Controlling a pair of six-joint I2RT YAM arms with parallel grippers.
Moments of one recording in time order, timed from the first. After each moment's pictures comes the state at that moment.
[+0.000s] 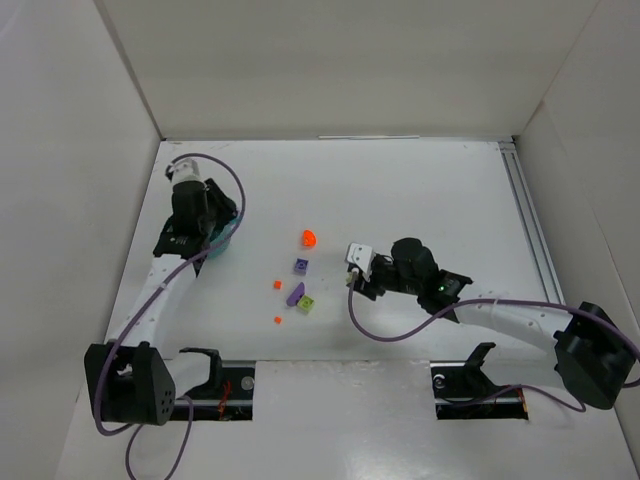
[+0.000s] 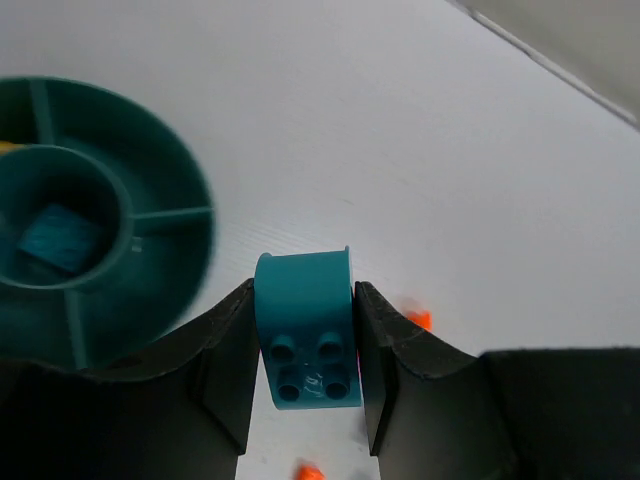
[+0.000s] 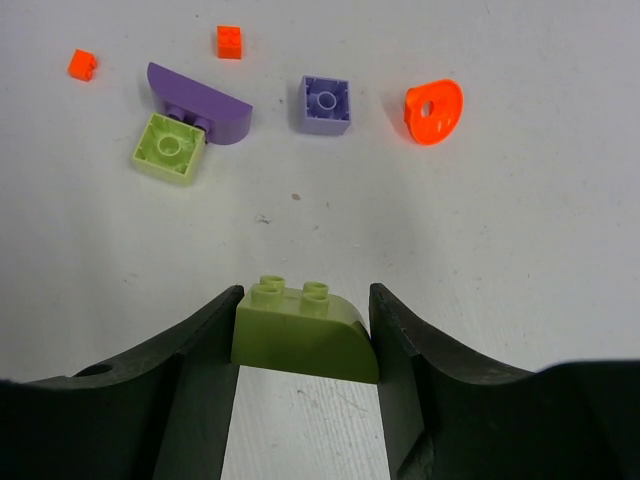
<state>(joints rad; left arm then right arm) -0.15 1.13 0.84 -0.18 -0.04 -0.53 0.82 1.19 0.58 0.16 -0.28 -0.45</state>
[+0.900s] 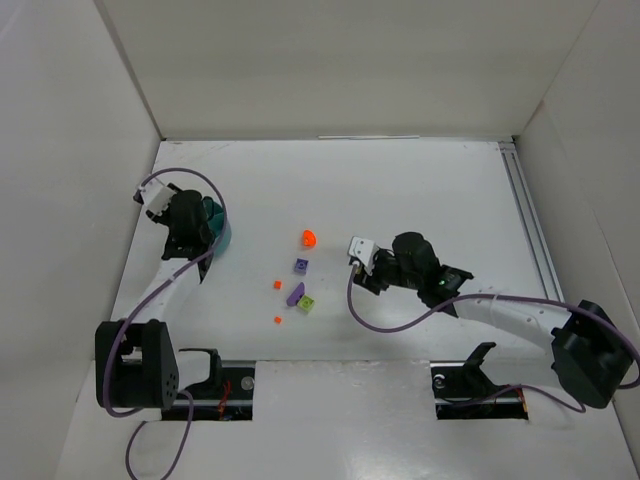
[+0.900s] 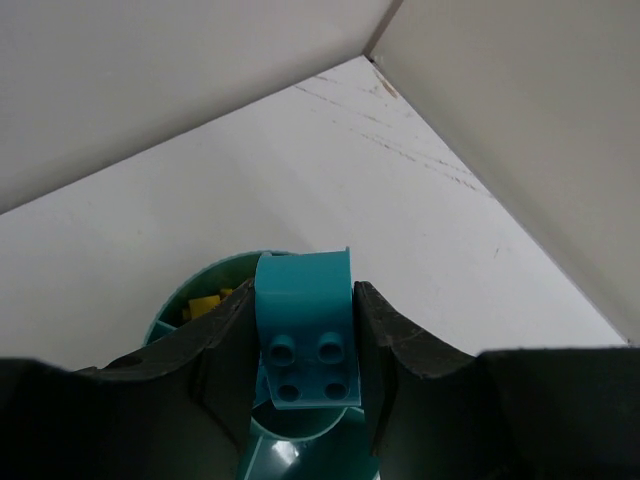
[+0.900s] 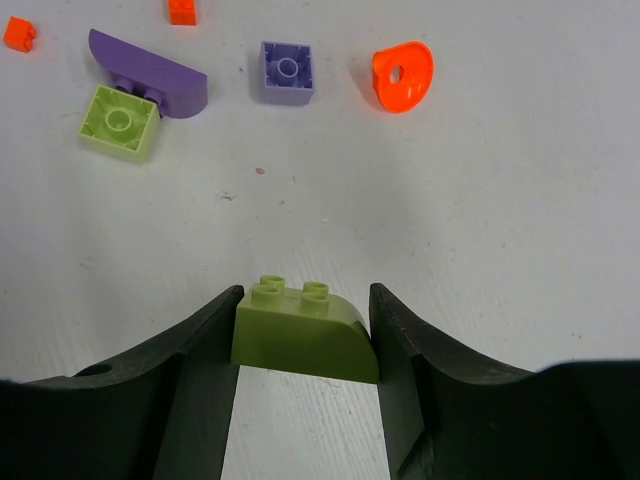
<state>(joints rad) -0.03 1.20 0.67 0.26 -0.68 -0.60 0.77 1.20 0.61 0.10 -0.26 -0.48</state>
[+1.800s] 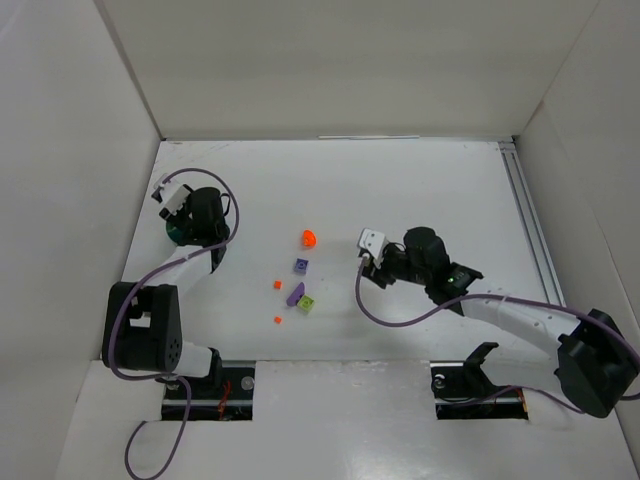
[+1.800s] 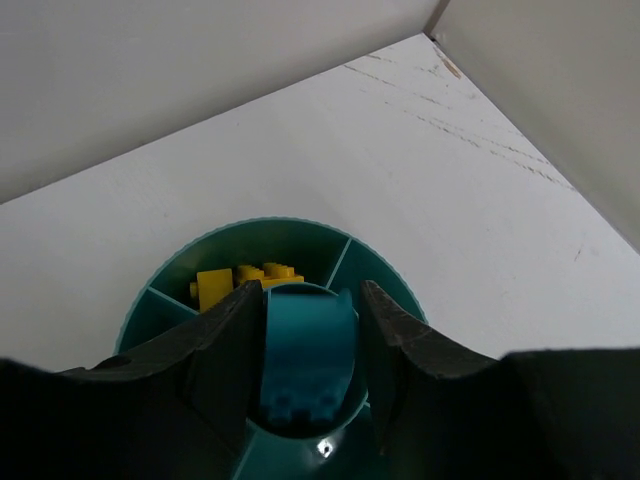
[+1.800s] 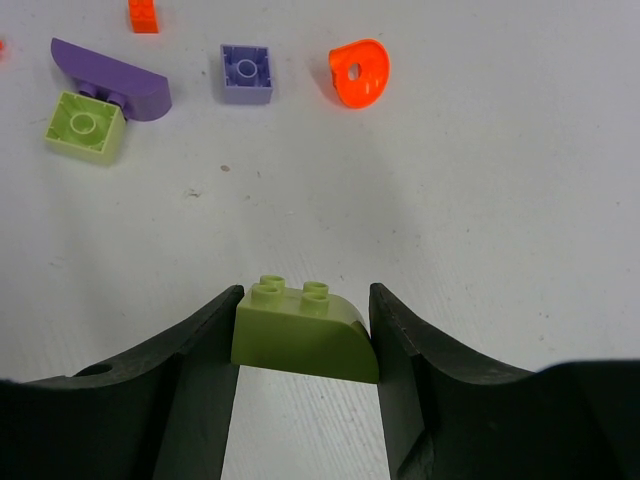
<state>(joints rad) -0.10 1.40 0.70 0.35 -0.87 -0.58 0.69 1.16 0.60 0.10 -0.29 -0.48</state>
